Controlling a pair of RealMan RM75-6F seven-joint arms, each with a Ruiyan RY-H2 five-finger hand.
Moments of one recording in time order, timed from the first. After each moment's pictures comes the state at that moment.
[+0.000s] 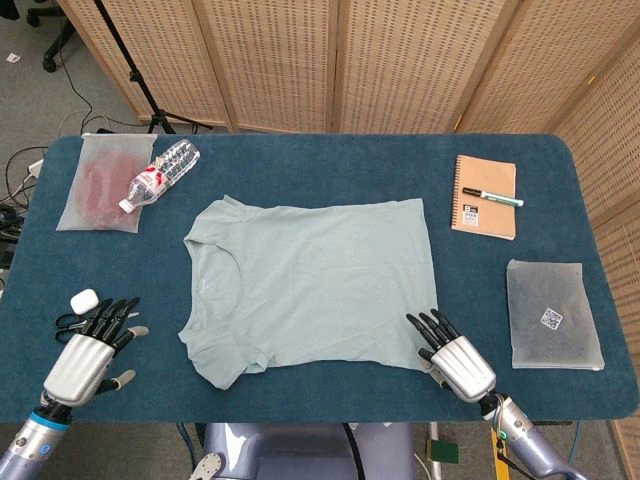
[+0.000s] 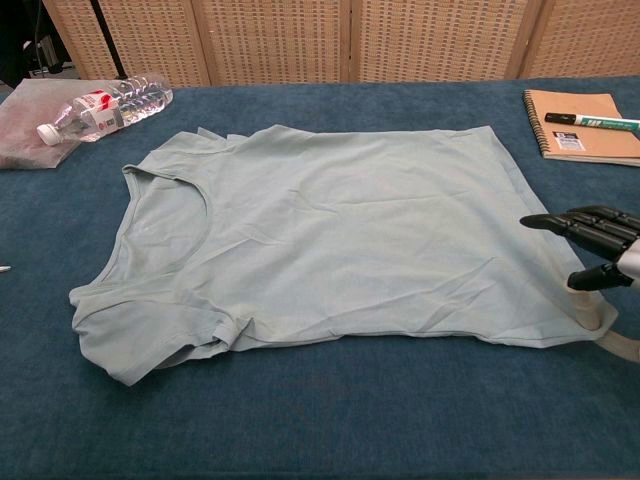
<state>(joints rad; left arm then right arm) -0.16 -1.41 0.08 -1.22 1.83 1.52 -0.08 0.31 -1.59 -0.12 -1.05 -1.85 1.42 0.02</state>
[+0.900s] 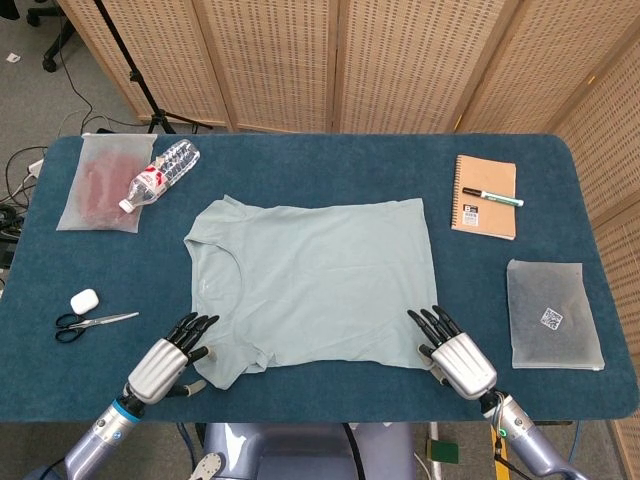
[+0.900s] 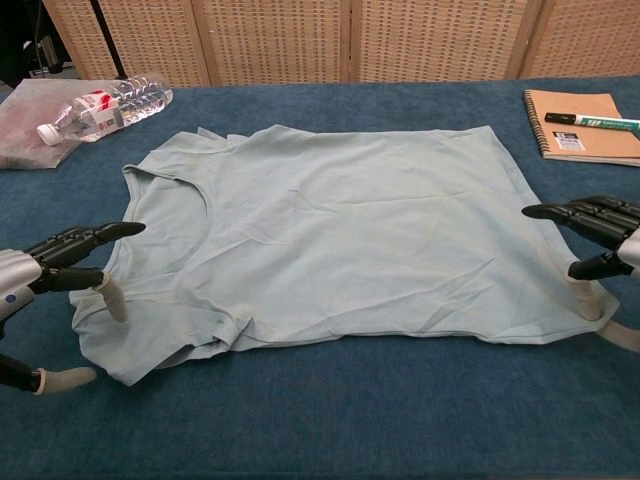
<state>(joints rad) -0.28 -1.74 0.15 -0.89 1.88 1.51 -0.35 0.33 -1.55 -0.12 -1.13 -1.81 1.40 -0.03</state>
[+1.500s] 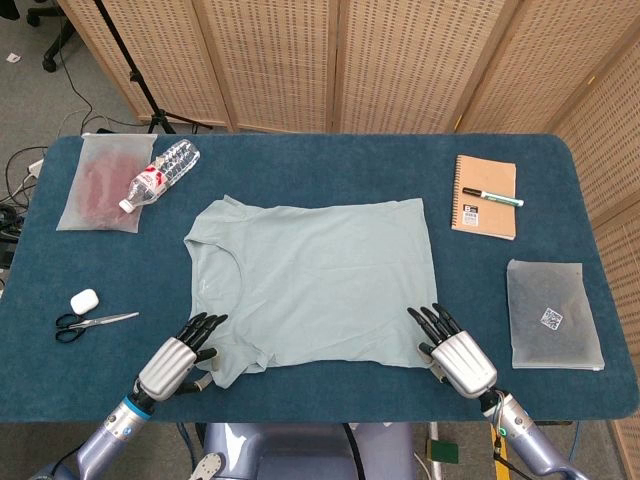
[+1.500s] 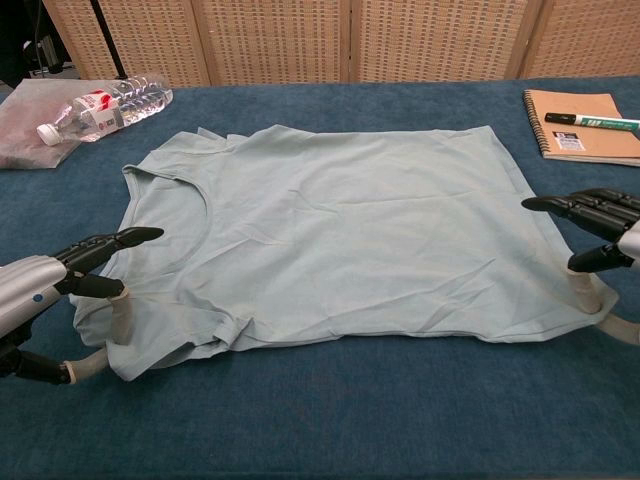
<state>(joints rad) -0.31 -1.78 0.16 -0.88 1.84 1.48 -0.40 0.33 -1.54 -0.11 -1.15 -1.81 1.40 -0.04</state>
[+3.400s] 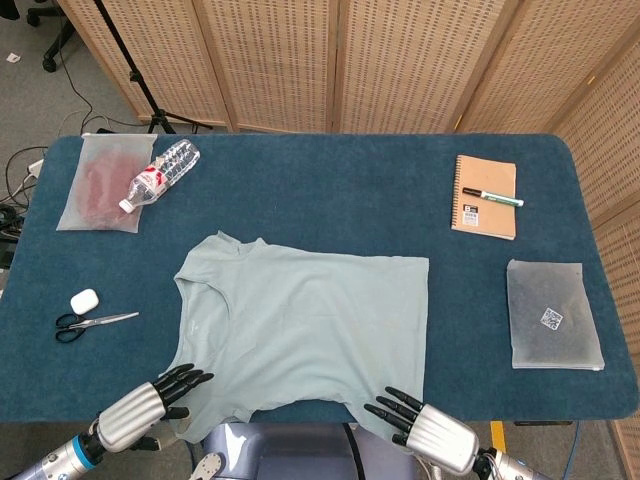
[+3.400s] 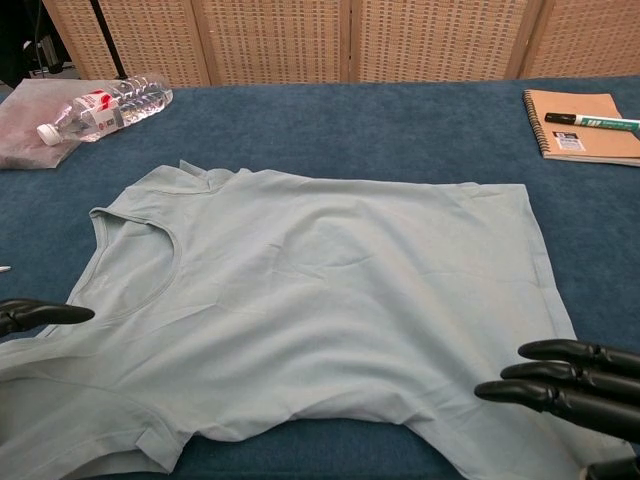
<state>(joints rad) -0.32 -1.46 0.41 -1.08 2.06 1.62 -0.48 0.39 -1.38 -0.36 -1.39 -2.15 1.38 -0.08</state>
